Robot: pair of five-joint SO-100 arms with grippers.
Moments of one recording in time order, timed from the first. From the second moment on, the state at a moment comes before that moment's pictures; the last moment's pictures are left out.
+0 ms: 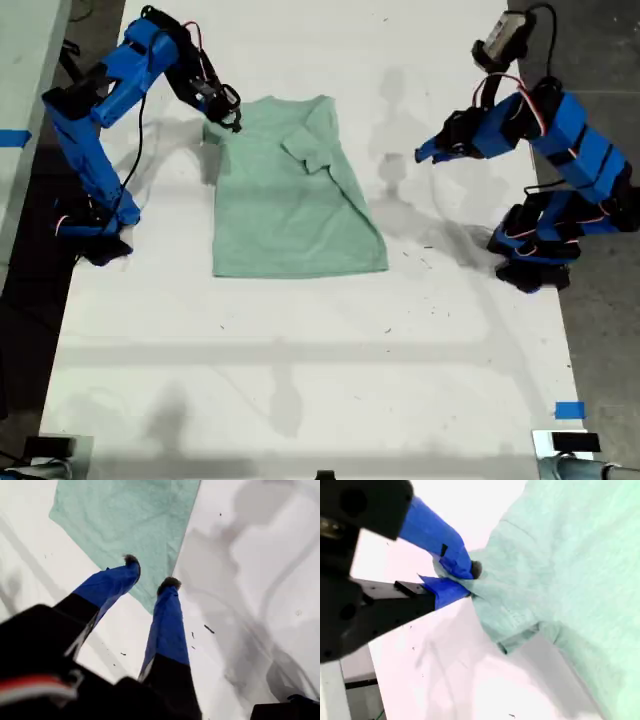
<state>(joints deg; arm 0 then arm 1) -61.0 72.5 68.5 89.9 29.2 27.6 131.2 99.1 87.4 -29.8</state>
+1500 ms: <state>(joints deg) -38.6 65.1 44.6 78.7 32.8 21.4 146.2 117.5 84.6 -22.6</state>
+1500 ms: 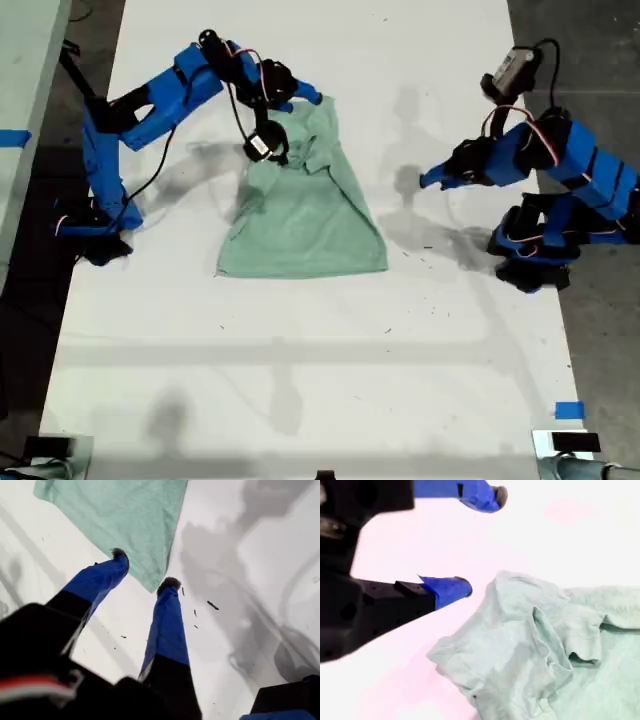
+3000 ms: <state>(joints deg) -20.0 112.4 95.2 84.2 24.2 11.0 93.6 122.4 43.3 -38.3</state>
